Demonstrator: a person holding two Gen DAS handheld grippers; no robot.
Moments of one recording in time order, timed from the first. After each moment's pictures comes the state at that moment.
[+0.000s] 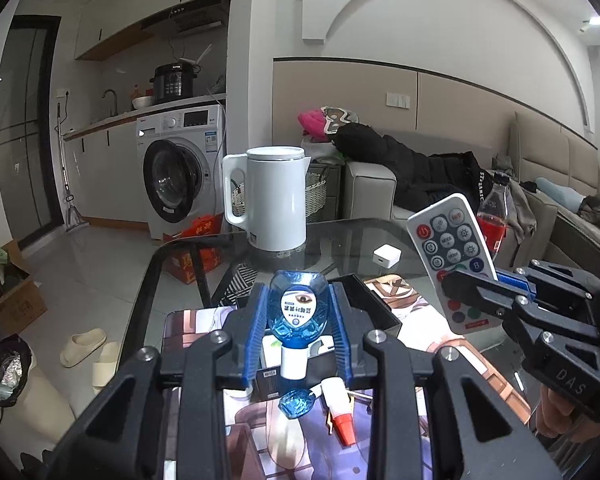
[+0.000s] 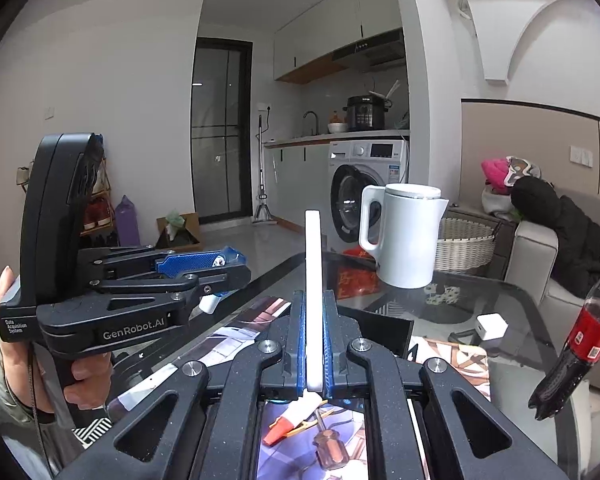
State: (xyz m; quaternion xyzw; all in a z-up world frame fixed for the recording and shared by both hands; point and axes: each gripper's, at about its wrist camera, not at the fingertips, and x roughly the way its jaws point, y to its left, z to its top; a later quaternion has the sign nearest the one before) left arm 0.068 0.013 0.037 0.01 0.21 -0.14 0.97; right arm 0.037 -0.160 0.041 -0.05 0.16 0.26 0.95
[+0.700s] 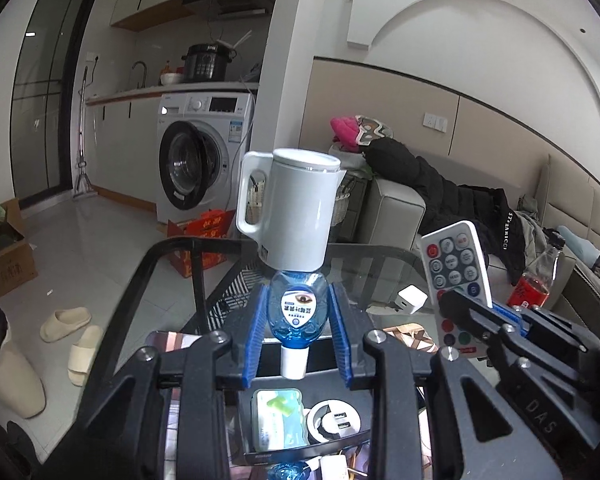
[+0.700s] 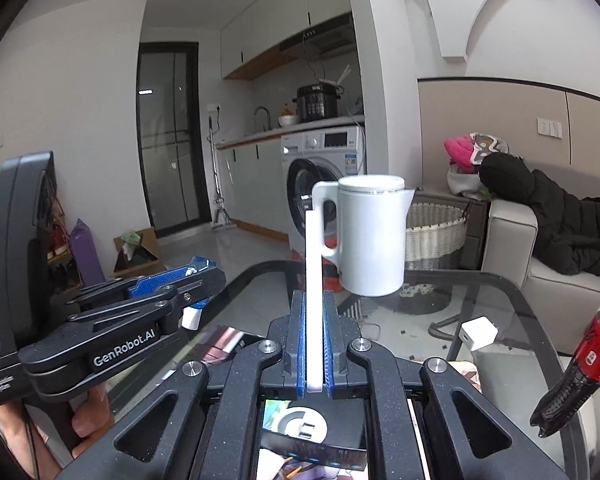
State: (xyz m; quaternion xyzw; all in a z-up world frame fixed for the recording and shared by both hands) left arm 0.158 0.009 0.024 -0.07 0.23 -0.10 0.97; right arm 0.132 -0.150 0.045 -0.01 0.19 0.18 0.96
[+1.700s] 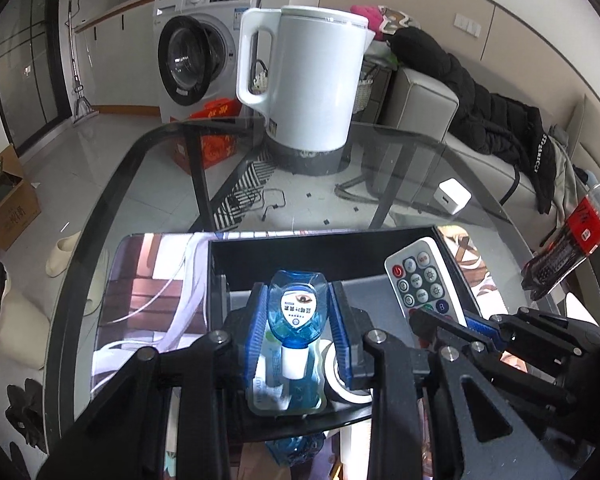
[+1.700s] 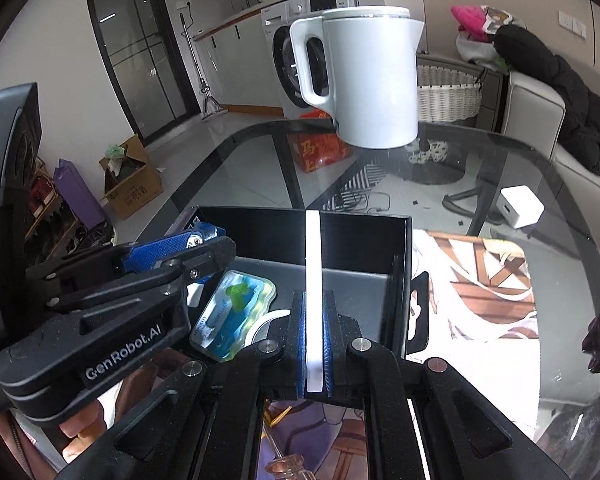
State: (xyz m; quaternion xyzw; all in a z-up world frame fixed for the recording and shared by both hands) left arm 0.217 -0.016 -0.050 -0.04 0.42 -0.08 0.90; right arm 0.211 -0.147 -0.054 0.00 0.43 0.18 0.88
